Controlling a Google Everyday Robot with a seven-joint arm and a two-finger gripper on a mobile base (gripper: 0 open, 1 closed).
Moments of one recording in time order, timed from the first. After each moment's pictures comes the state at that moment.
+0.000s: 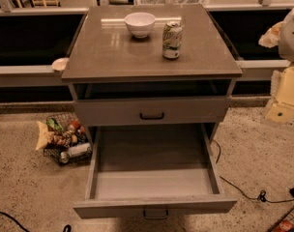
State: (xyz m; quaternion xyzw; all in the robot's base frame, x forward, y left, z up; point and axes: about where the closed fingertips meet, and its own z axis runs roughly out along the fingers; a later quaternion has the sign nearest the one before) arm 0.438 -0.216 0.977 -0.60 0.78 -0.04 0.16
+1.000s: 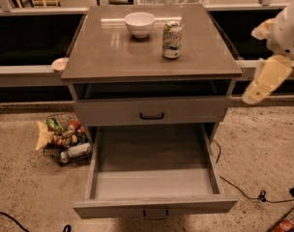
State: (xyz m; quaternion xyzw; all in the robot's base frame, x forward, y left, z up) arm 0.514 -0.227 0.954 -0.58 0.78 -0.01 0.24
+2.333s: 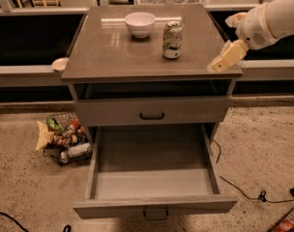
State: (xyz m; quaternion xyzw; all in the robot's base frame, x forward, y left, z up) arm 0.657 -0.202 0.930 -0.53 0.74 0.09 0.41
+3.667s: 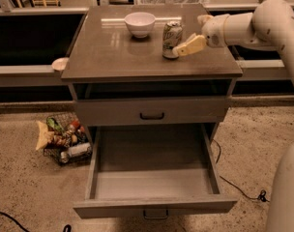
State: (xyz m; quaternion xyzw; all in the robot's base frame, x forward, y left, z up) arm 0.787 -0.139 0.899 -0.44 0.70 0.18 0.54
